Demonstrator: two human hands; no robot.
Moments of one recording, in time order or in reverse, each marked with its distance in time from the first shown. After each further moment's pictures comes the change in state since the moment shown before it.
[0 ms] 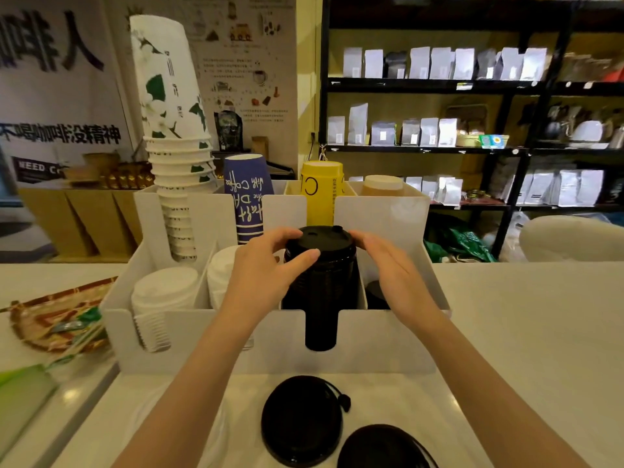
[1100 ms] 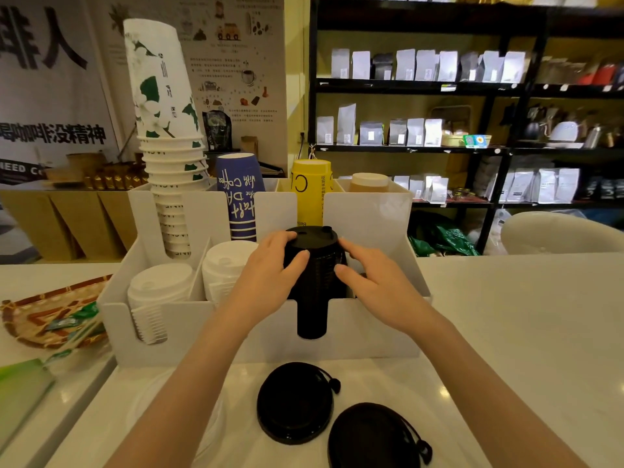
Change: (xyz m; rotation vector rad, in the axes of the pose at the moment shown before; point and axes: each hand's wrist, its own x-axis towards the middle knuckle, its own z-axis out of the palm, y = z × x) left_hand -0.006 -0.004 0.009 0.164 -0.161 0.069; right_hand -0.018 -0.003 -0.002 -0.394 -0.112 -0.071
